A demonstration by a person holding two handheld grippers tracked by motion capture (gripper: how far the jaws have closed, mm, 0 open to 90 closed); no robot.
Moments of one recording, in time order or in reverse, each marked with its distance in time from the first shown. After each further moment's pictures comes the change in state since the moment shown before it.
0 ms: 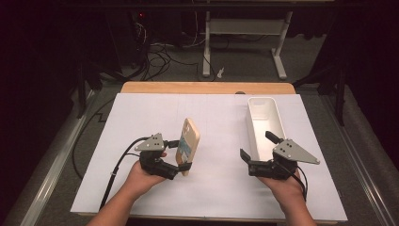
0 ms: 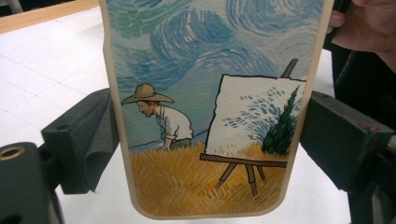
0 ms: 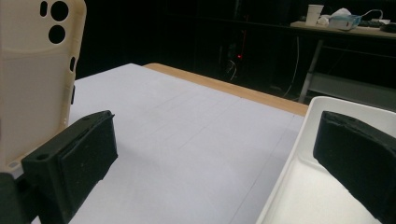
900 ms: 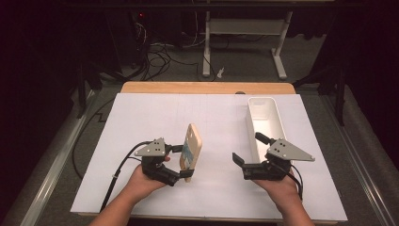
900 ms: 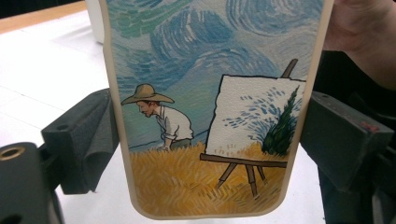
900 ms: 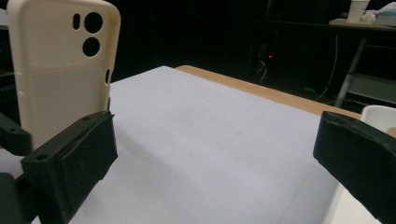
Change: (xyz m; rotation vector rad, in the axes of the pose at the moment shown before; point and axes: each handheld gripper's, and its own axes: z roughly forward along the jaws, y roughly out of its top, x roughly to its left) left arm -0.009 -0.007 -0.004 0.009 -0.088 -0.001; right arm 0.013 0.008 0.006 0.004 0.138 0.013
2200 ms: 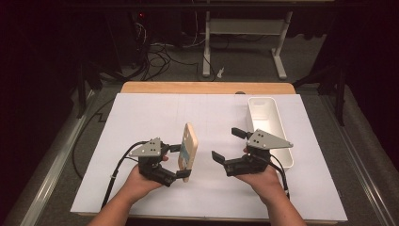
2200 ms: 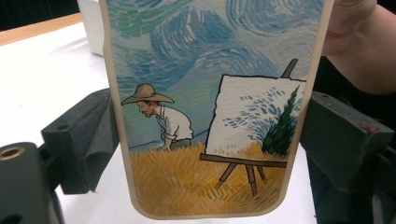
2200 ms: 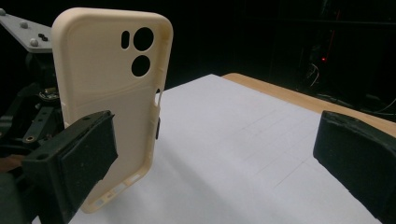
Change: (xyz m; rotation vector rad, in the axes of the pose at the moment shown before) left arm -0.002 0.002 -0.008 -0.012 -0.047 0.005; right arm 0.021 0.021 0.037 0.002 0.189 0.014
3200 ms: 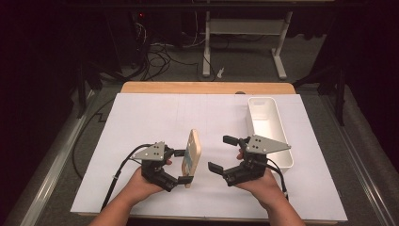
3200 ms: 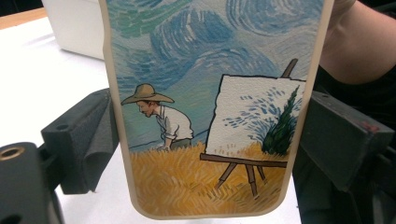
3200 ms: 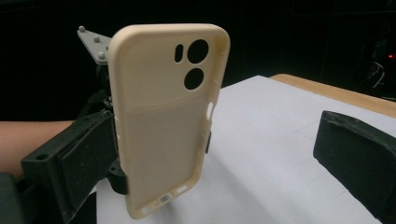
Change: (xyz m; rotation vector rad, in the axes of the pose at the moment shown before) left arm -0.003 -0.009 0.003 0.054 -0.069 -0.013; right arm 0.009 -0.006 0.000 -0.020 0.200 0.047
